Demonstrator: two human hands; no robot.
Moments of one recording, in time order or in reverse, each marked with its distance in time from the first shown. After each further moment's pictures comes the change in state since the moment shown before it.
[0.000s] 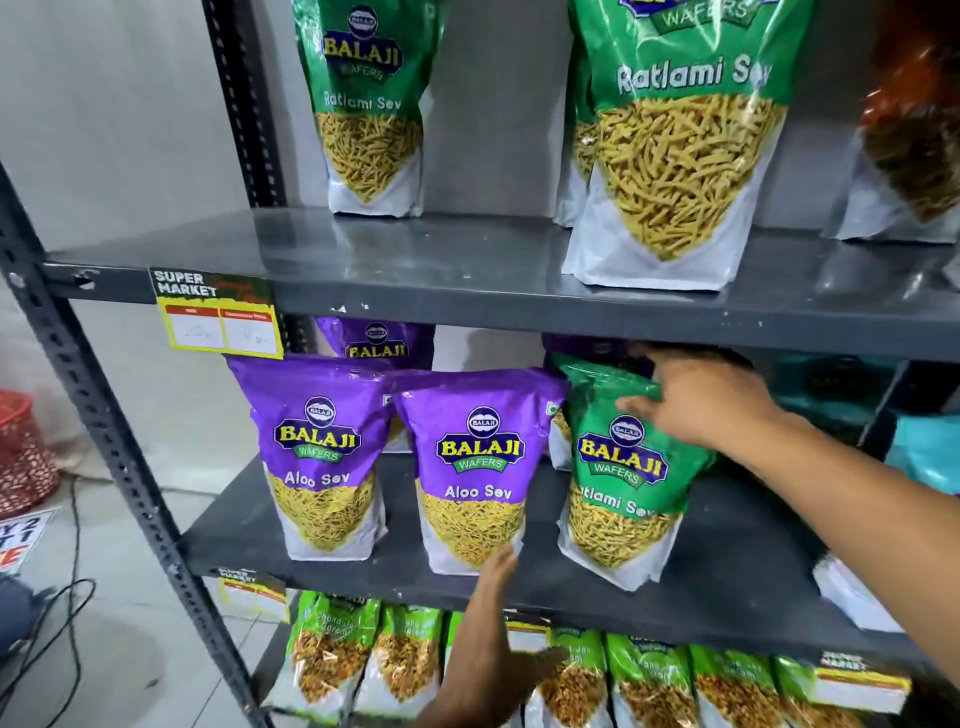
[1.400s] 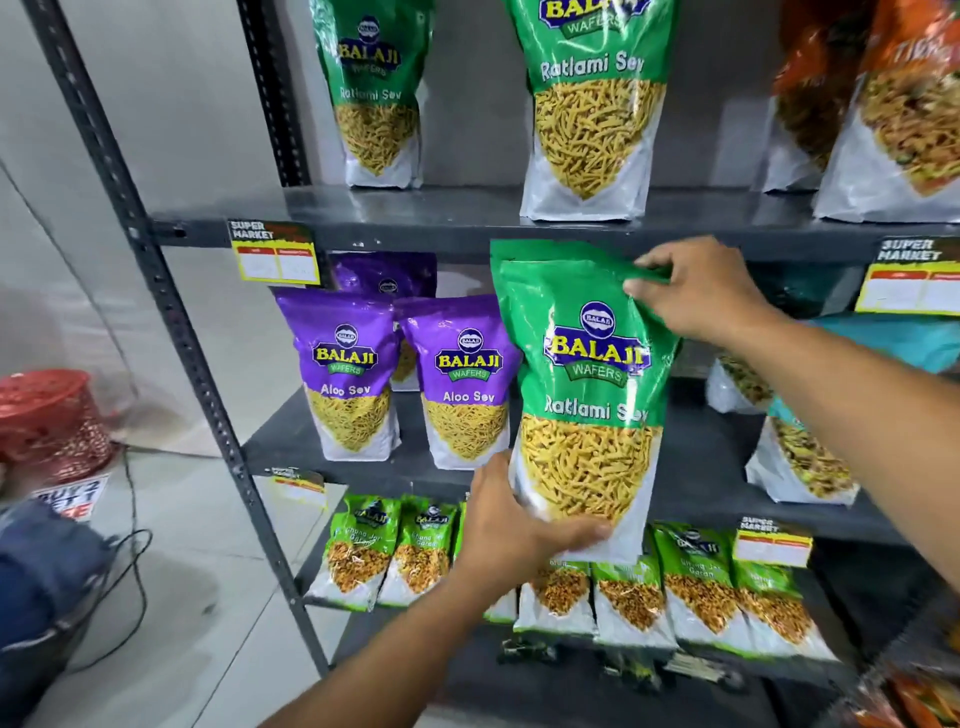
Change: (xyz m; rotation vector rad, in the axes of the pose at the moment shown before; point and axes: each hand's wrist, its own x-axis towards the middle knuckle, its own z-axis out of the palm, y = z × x) left_hand -0.067 0.155 -0.032 -0.212 0.015 -0.262; right_hand -0.107 0.019 -0.064 0.531 0.326 -0.036
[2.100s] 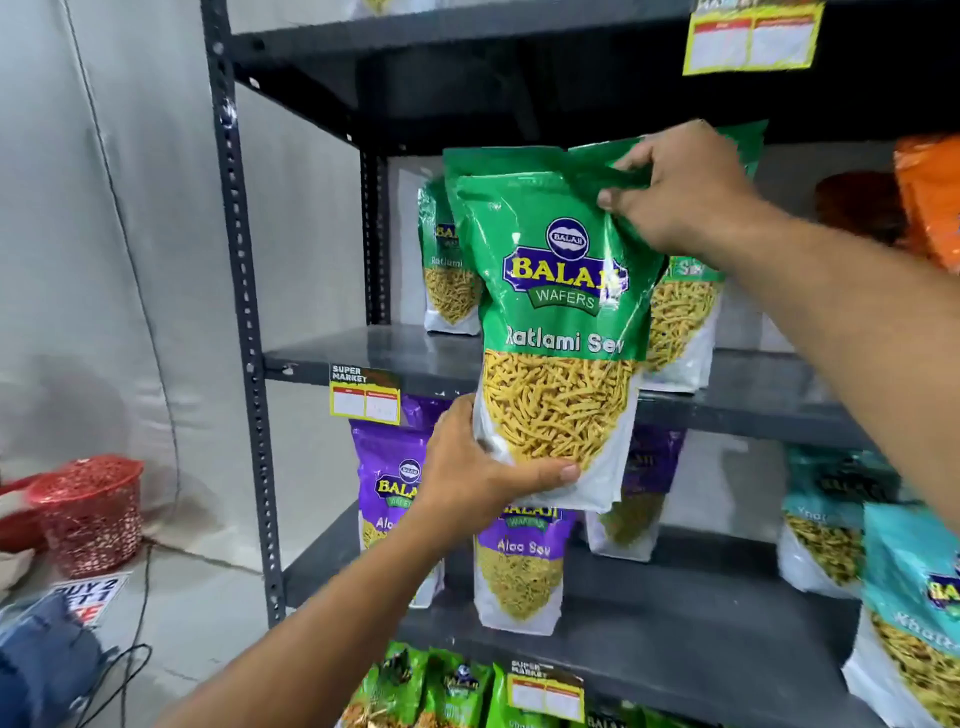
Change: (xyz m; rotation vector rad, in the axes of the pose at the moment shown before) left_hand 0.071 0.126 -0.137 -0.092 0.212 0.325; right_hand 0.094 -0.176 -0.098 0.102 0.295 -0.286
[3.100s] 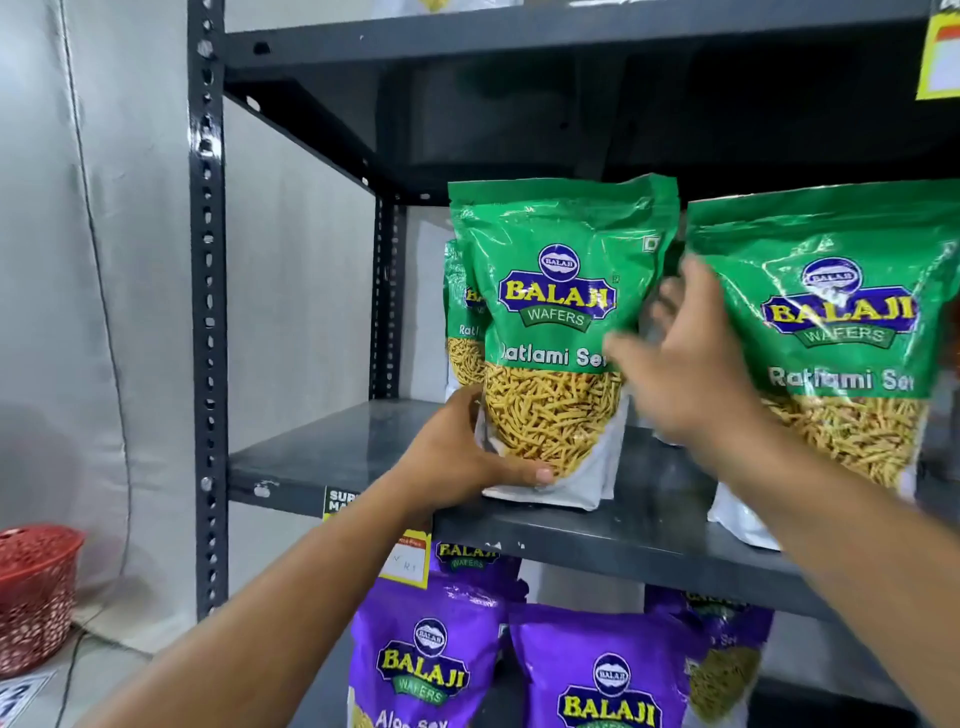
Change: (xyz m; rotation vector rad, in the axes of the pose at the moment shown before) left_hand 0.215 -0.034 -0.081 0.180 -0.197 0.055; right_hand 0.031 -0.013 0.150 0.474 0.040 0.153
